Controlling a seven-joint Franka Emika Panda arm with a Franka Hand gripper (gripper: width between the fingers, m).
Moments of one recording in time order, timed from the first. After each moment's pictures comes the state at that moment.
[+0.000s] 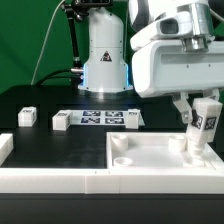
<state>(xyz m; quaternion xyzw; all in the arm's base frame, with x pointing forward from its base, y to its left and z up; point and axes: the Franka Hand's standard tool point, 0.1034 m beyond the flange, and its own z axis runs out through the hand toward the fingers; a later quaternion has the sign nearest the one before) 0.613 0.121 0.091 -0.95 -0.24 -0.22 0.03</state>
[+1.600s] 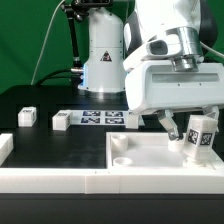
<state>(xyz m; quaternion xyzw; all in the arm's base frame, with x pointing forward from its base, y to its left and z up) 0.613 0.115 0.068 -0.93 -0.23 -0.28 0.02</state>
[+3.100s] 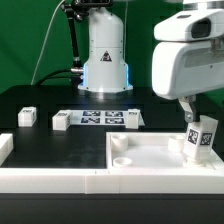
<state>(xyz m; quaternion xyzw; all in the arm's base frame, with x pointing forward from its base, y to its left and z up) 0.615 0.140 0.102 -0.97 -0.24 -0.01 0.04</state>
